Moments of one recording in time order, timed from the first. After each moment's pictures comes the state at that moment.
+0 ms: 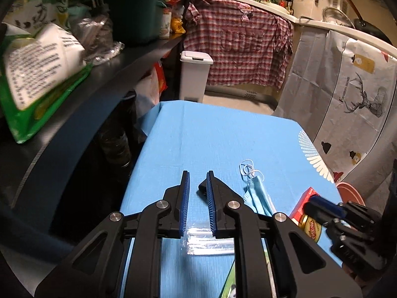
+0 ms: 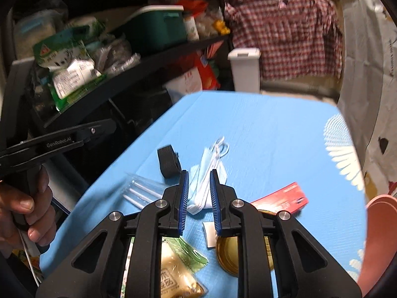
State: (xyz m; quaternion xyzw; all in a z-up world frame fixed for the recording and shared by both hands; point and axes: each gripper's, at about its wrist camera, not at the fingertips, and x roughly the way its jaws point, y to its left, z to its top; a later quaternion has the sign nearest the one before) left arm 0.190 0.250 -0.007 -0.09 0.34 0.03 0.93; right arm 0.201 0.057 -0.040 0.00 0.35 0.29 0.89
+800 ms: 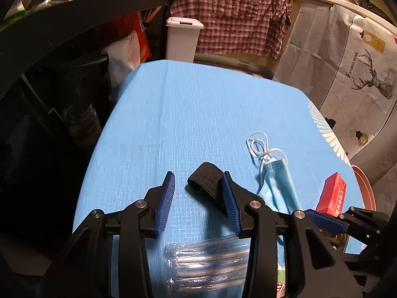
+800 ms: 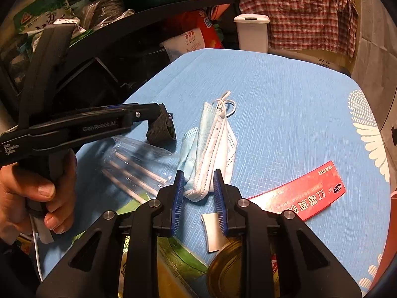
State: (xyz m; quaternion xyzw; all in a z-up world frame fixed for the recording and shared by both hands) left arm 0.248 0.248 -0.078 -0.10 0.42 -0.01 0.90; right arm 0.221 0.086 -0.084 -0.04 0.43 0.29 0.85
